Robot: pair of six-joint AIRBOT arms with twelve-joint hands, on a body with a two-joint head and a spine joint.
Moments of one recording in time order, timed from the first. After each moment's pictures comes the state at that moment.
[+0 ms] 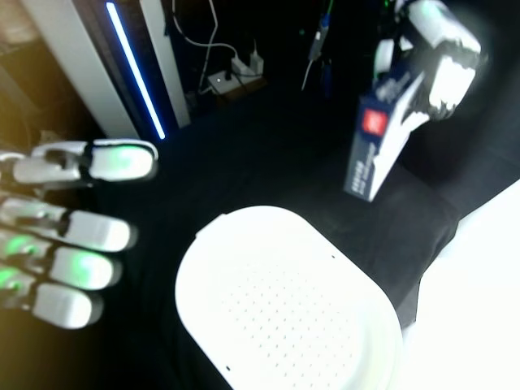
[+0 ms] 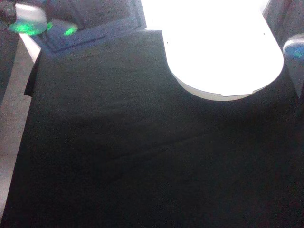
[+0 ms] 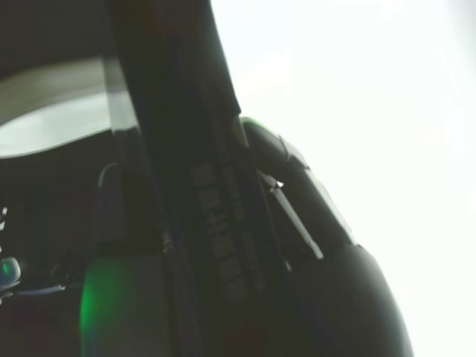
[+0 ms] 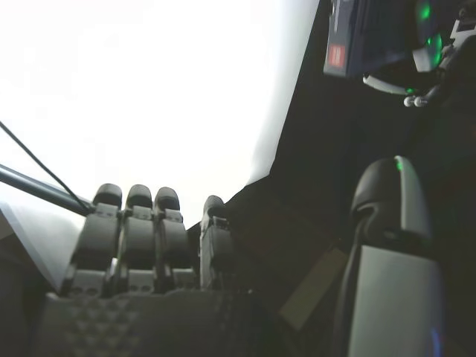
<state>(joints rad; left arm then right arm) 0.29 -0.89 1.22 0.01 -0.64 0.95 -0.76 -0.94 1.25 0.19 1.34 -0.49</state>
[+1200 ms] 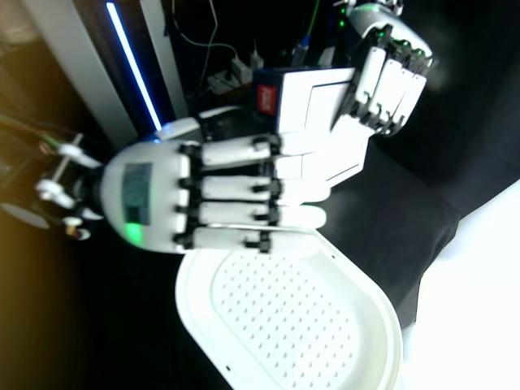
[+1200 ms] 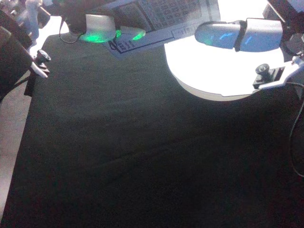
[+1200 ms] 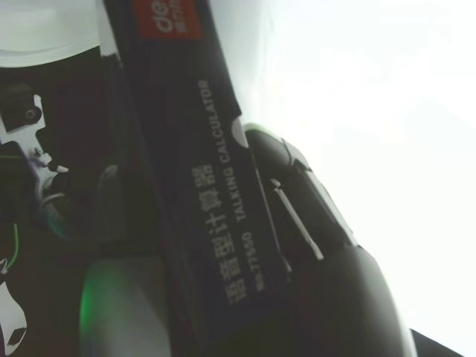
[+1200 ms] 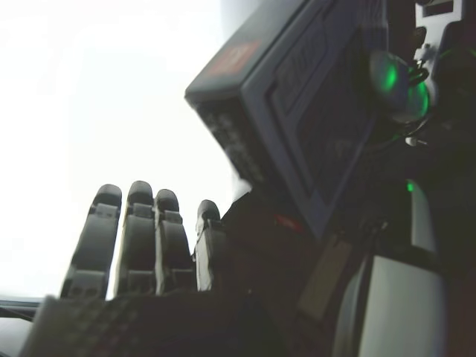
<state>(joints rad) 0.33 -1.09 1.24 -0.02 -0.83 0.97 -0.52 -1.22 1.40 0.12 1.14 -0.43</state>
